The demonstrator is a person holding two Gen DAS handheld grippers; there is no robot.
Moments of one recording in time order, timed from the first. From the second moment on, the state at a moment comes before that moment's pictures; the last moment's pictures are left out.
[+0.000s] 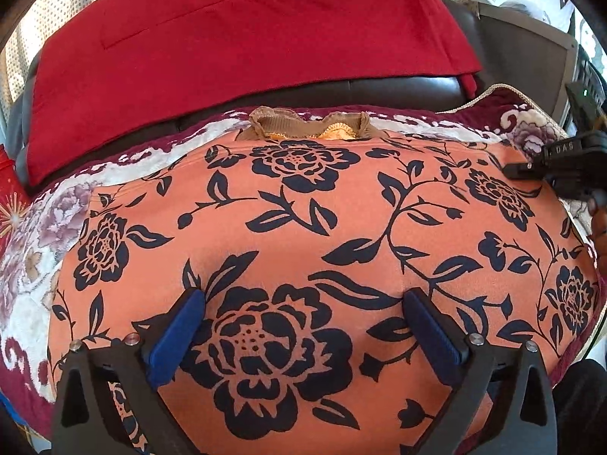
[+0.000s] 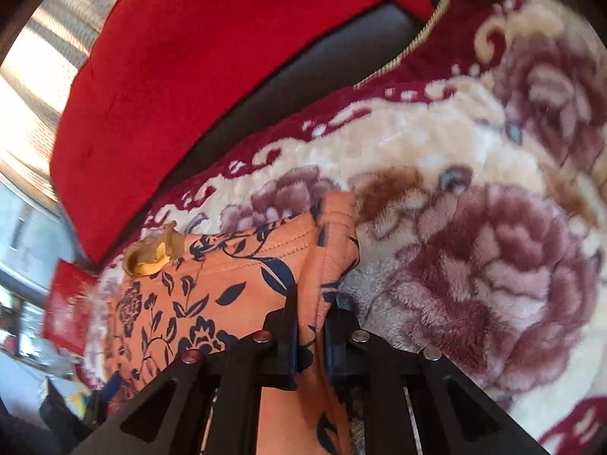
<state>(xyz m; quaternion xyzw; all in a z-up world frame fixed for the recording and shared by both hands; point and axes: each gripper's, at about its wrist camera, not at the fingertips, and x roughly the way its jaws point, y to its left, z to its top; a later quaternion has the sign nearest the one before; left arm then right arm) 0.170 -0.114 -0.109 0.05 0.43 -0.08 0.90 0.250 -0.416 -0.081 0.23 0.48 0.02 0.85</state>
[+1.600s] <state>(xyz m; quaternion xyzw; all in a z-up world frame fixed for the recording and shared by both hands) 0.127 0.123 -0.092 -0.21 0.43 0.08 0.87 0.143 -0.308 -0.096 0.12 0.39 0.04 0.91</state>
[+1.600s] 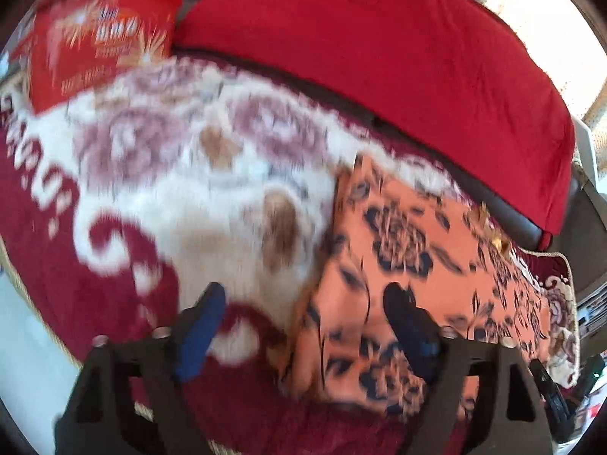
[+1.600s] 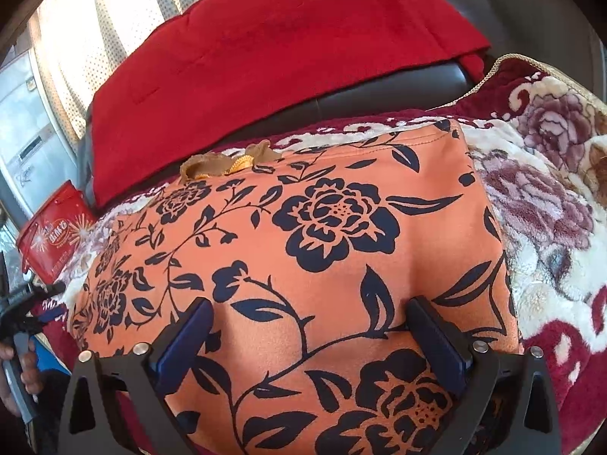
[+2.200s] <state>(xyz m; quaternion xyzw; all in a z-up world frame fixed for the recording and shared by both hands) 0.243 0.108 -0.083 -0.14 0.46 0.05 0.87 0.141 -0.311 -0.096 0.14 0.38 0.04 0.91</state>
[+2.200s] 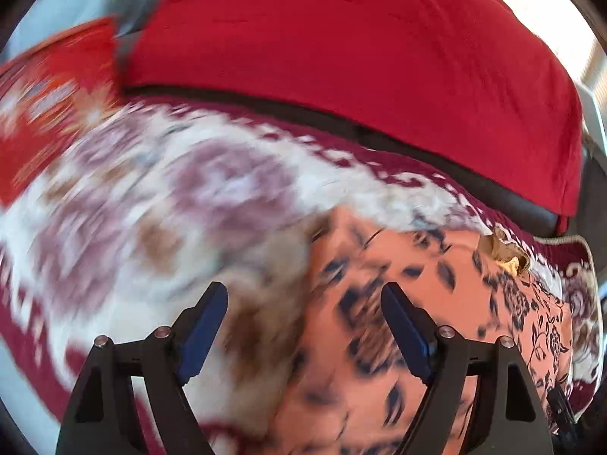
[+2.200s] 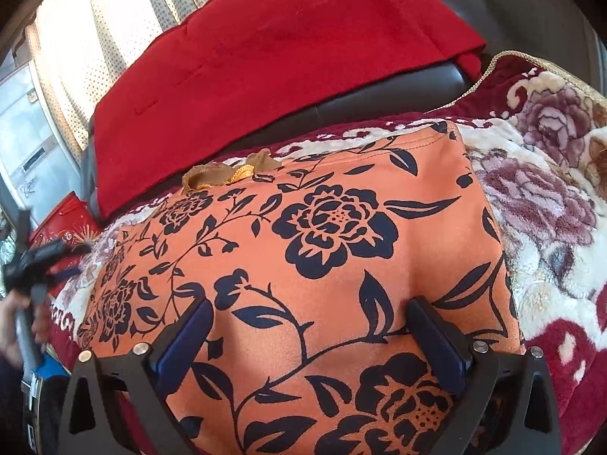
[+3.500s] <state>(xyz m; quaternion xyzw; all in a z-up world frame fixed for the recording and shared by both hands) 0.120 0.055 -0.030 -0.01 0.41 0.14 0.90 0.129 -0.309 -0.095 0.13 0.36 0.05 0.92</state>
